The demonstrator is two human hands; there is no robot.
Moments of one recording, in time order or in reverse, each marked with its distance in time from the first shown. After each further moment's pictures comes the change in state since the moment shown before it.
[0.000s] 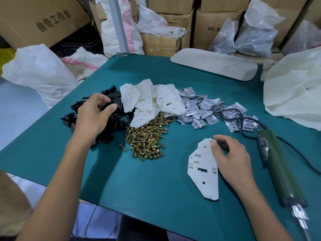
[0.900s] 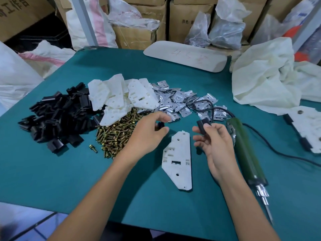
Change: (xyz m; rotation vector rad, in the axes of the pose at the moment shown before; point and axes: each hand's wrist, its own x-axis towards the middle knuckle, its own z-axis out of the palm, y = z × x) left_hand -0.093 0.097 0.140 -0.231 -0.553 0.237; right_hand 0.006 -0.021 -0.024 0.975 0.104 0.378
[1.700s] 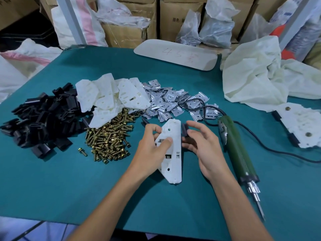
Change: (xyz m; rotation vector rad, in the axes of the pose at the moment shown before) left_hand -0.035 -0.004 0.042 -0.326 -0.013 -0.142; right_hand 0.003 0.009 -0.002 -0.168 -0.068 0.052
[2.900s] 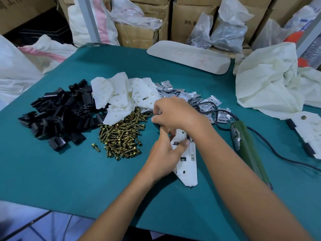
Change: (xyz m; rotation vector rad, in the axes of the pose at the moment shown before) left_hand -0.001 0.004 0.003 0.029 -0.048 0.068; right_hand 0.051 -0.068 0.123 -1.591 -0.545 -0.388
